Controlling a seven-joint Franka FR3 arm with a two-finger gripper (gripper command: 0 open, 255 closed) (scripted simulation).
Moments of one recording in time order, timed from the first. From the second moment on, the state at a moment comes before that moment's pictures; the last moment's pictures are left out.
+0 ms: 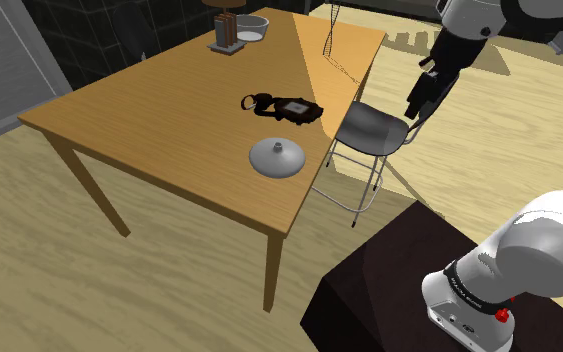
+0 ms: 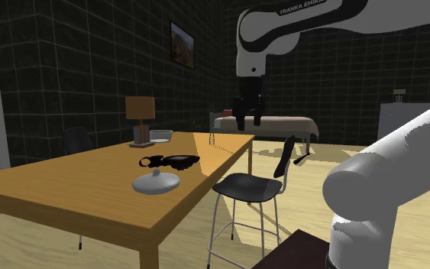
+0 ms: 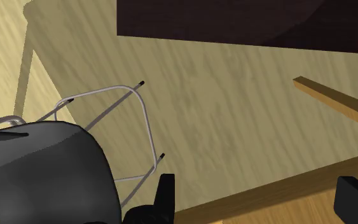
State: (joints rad) arm -0.01 -0.80 0.04 -2.39 -0.06 1.66 -0.06
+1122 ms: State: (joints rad) arm 0.06 -0.33 0.23 -2.18 0.01 1.89 0.12
